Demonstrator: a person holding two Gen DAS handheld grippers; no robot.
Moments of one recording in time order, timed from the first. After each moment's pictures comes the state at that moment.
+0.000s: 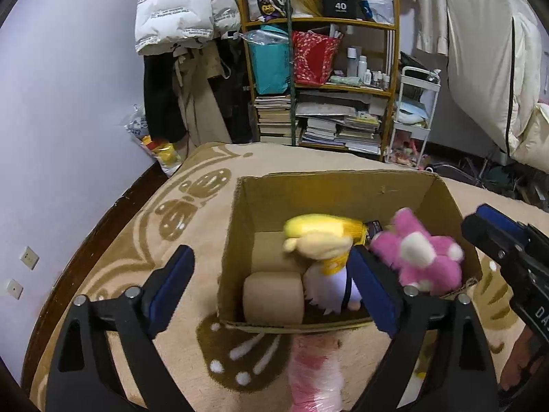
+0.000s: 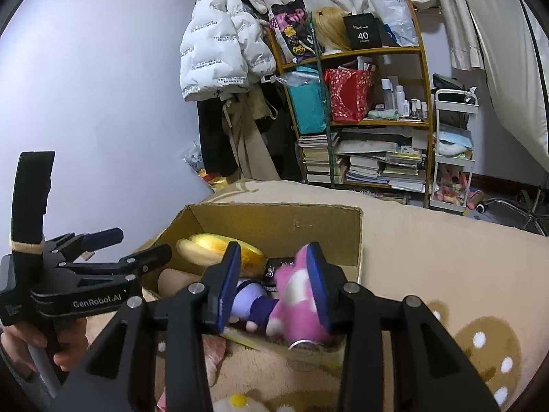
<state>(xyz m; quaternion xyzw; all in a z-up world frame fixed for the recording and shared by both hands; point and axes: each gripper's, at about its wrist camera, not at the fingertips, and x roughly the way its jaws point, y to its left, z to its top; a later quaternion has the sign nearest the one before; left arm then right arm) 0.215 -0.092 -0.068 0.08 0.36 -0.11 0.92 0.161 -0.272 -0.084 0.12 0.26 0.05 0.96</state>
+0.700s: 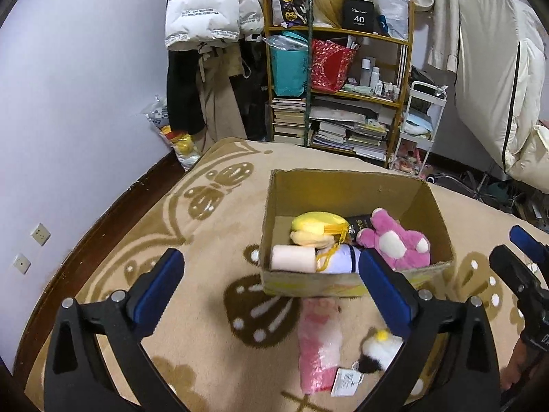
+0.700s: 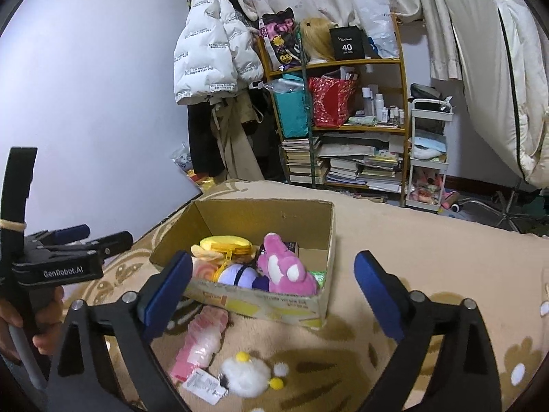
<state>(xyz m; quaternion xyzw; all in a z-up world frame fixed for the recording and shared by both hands) 0.162 -0.054 -0.024 0.06 0.37 -0.08 0.93 0.091 -0.267 -0.045 0.10 0.27 0.01 0.96</state>
